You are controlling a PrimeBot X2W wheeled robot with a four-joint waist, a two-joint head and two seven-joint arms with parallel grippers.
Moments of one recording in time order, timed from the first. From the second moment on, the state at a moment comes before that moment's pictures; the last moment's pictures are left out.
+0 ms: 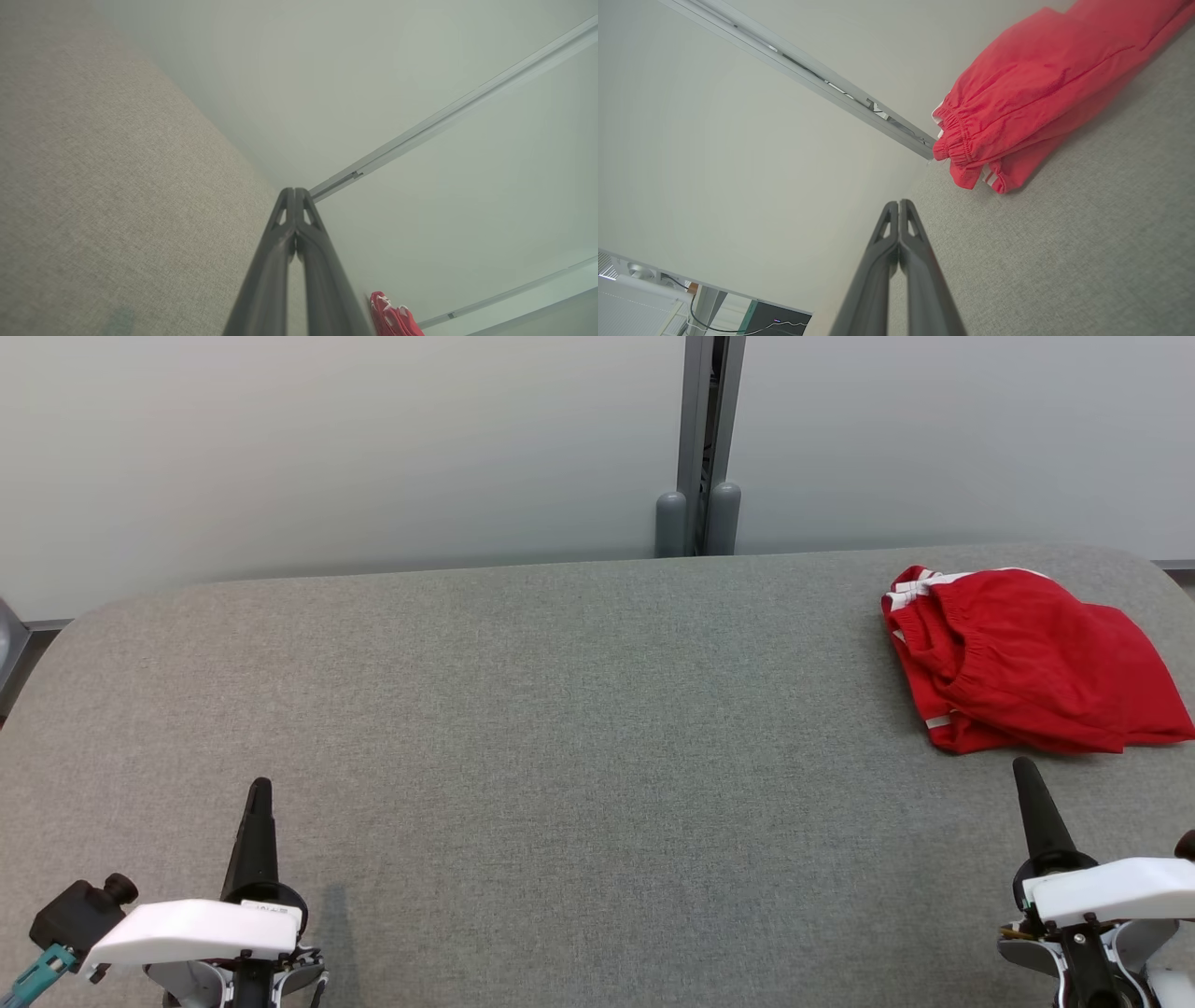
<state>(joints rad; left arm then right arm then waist) -0.09 0.04 0.08 0.29 -1.03 -0.12 -0.05 -0.13 -0.09 -0.04 0.30 1.09 0.13 -0.02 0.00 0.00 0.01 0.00</state>
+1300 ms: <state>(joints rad) -0.16 0.04 0.09 0.32 -1.39 -0.12 0.04 -0.18 -0.06 -0.11 0.34 1.41 0.13 0.08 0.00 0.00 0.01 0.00</state>
